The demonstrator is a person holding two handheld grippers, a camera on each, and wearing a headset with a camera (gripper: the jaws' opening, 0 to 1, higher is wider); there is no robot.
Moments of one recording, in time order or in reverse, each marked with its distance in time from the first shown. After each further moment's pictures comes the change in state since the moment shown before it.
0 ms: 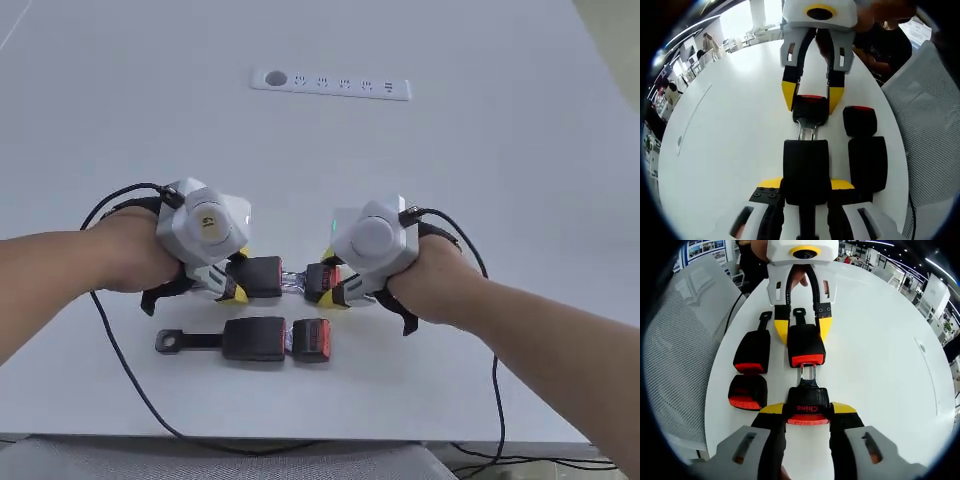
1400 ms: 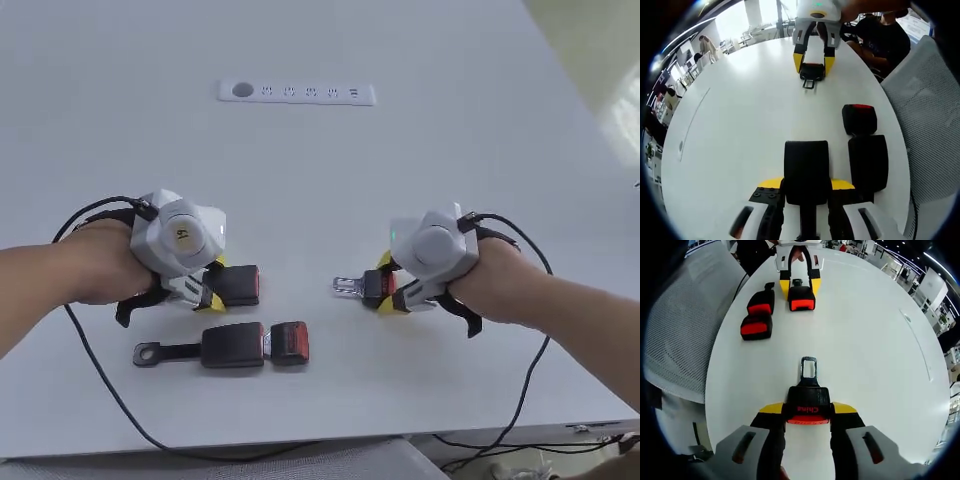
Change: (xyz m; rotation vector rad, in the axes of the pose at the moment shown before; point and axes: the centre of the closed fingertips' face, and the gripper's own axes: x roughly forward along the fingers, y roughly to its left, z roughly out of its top) left arm -0.003 -0.002 0.003 0.040 0.023 0.012; right arm -0.055 0.002 -0.091 0.009 0.118 -0.049
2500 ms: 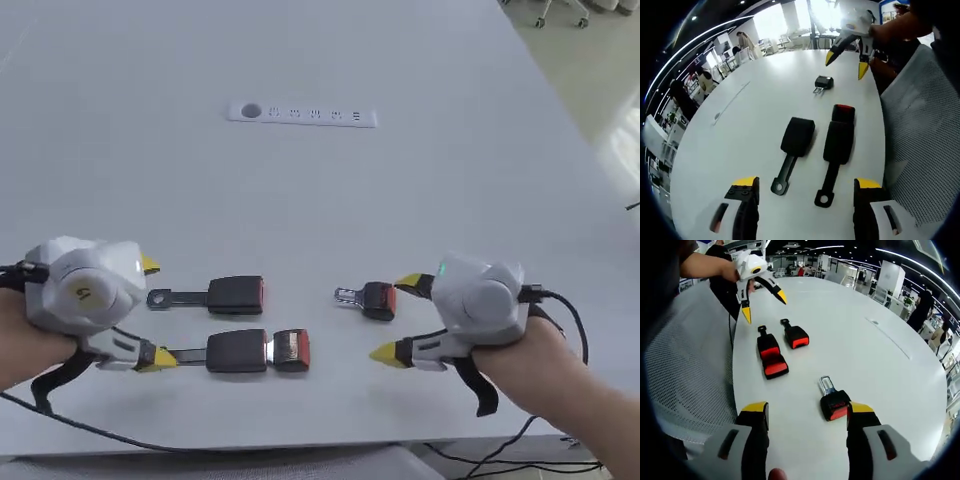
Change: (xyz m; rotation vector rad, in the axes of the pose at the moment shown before) left arm -0.085 -0.051 -0.043 -0.234 -0.092 0.262; right arm -0.055 0.052 0.033 0.304 -0.268 -0.194
